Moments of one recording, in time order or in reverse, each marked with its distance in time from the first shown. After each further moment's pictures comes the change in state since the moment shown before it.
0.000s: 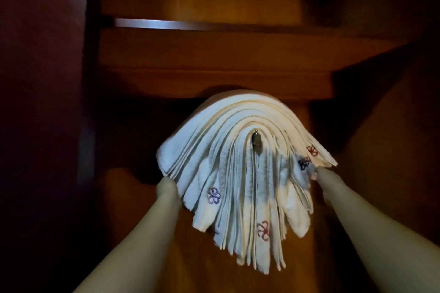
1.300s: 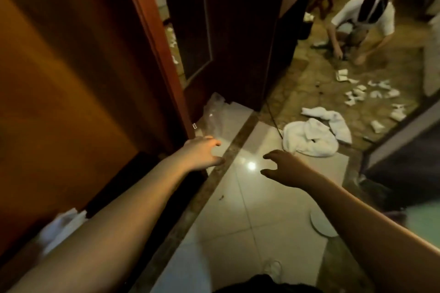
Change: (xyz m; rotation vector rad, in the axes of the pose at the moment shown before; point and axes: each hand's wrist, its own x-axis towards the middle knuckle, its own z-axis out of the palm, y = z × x) left_hand -0.498 -0.468 -0.035 1.757 -1.915 0.263; right_hand -0.471 0.336 -0.535 -1.265 -0.158 0.533
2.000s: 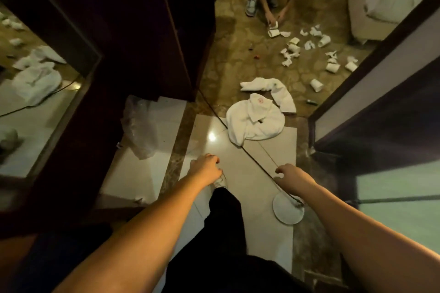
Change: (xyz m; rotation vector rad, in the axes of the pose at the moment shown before) left_hand 0.397 0.189 0.084 0.056 -0.301 0.079; right_hand 0.158 0.341 -0.018 0.282 -0.192 0.617
